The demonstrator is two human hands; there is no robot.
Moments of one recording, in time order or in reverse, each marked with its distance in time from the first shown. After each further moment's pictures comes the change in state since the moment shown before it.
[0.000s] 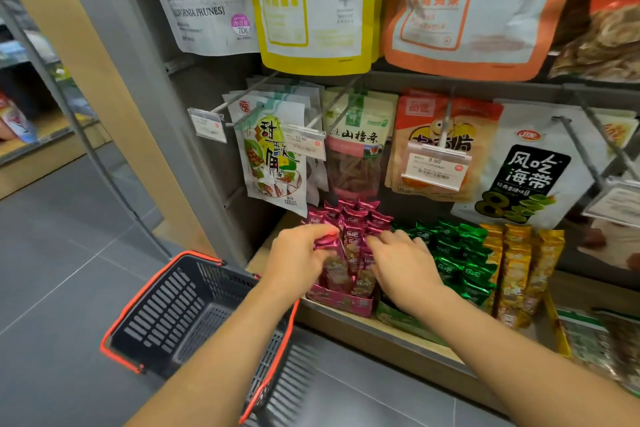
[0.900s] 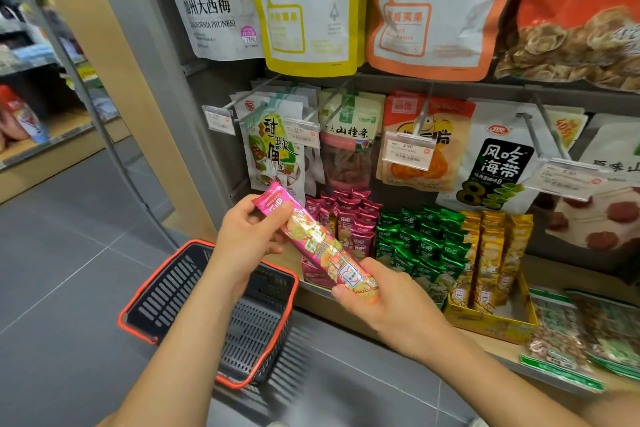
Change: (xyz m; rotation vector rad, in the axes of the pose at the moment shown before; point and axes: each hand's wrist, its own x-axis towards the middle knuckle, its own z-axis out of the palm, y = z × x) left_hand -0.059 0.021 -0.071 -0.708 0.164 -0.267; right_hand -0.109 -0.033 -0.049 0.771 -0.056 0.029
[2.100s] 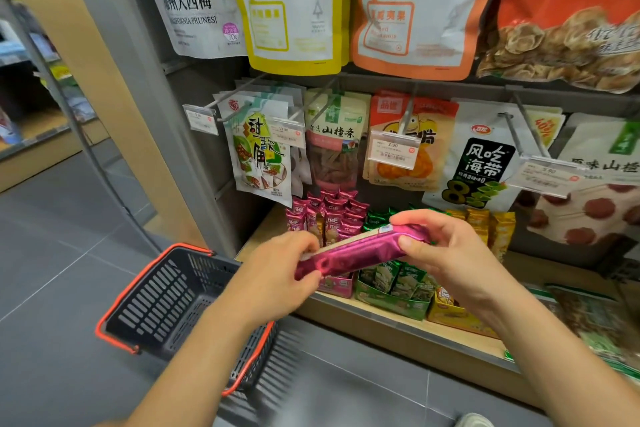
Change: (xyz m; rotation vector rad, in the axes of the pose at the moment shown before) left_hand -0.021 -0.017 0.028 0.996 -0.390 0.476; right_hand 0.003 0.013 -0.079 0.725 0.156 0.107
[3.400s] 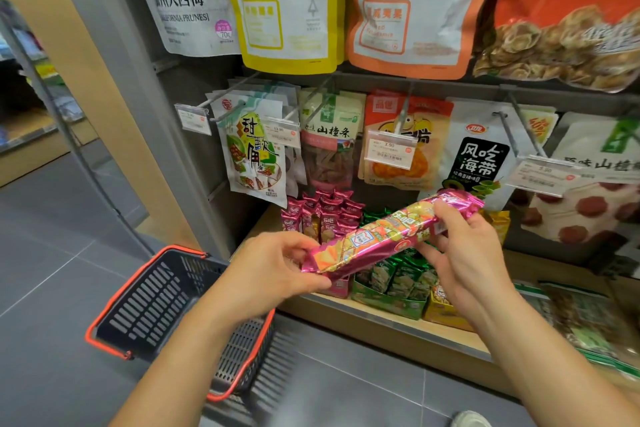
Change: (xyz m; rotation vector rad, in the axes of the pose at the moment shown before) left_hand -0.002 0.015 -0.024 -0.503 -0.079 -0.271; right_hand 0.011 0.000 0.010 0.483 0.492 0.095
